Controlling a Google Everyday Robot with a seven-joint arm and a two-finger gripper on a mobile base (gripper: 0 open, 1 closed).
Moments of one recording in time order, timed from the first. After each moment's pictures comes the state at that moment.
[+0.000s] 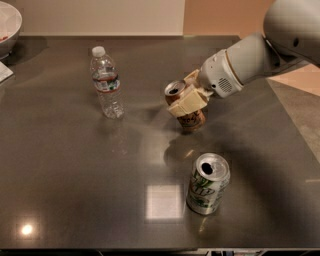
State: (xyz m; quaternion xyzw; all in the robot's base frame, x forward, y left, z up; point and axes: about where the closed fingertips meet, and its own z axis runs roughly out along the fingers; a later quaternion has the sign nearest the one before) arm 0.544 -0.047 0.904 -0.58 0.70 0.25 0.33
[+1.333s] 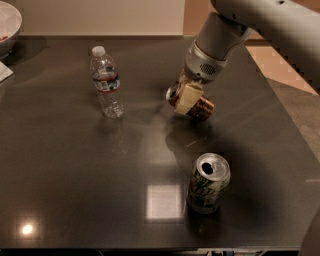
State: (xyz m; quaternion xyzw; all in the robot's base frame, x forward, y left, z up) arm 0.579 -0.065 0.876 -0.67 0.72 0.12 0.15
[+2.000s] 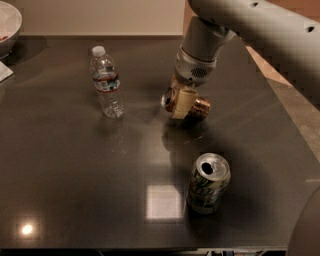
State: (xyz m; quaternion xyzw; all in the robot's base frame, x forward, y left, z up) arm 0.573 -0.051 0.865 -0.73 0.67 0.09 0.10
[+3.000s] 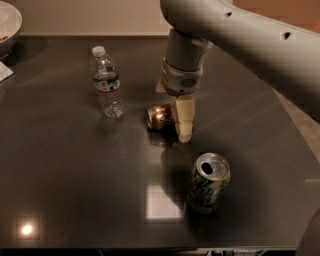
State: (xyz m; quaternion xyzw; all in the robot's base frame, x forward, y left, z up) arm 0.551 -0.036 0.850 -0.80 0.60 0.05 0.06
